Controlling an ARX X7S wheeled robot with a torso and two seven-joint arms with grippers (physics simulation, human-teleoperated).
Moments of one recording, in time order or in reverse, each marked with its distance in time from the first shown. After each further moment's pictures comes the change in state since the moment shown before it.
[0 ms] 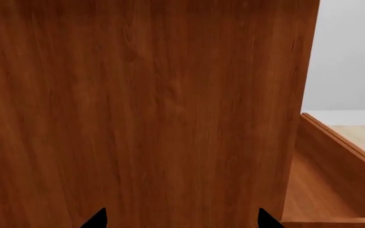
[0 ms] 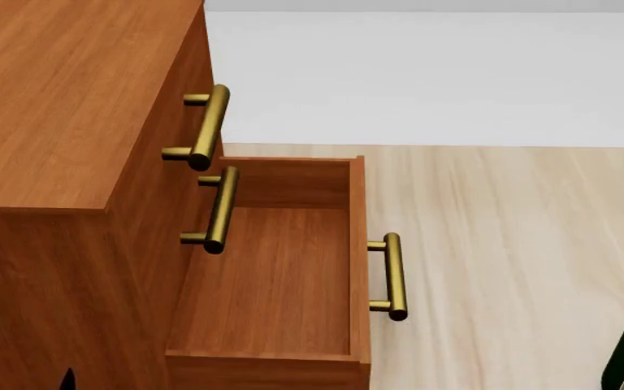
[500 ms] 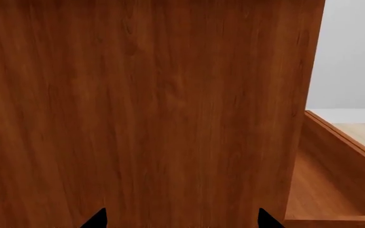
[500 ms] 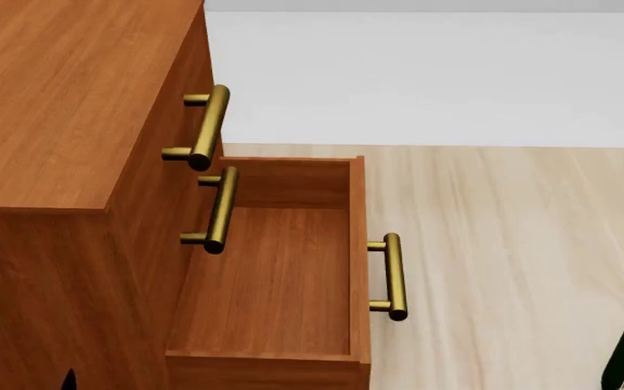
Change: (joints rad) left arm -0.007 -0.002 0.007 -0.021 -0.003 0.008 -0.007; right arm 0.015 0.016 -0.057 0.006 -0.069 -0.066 -0.056
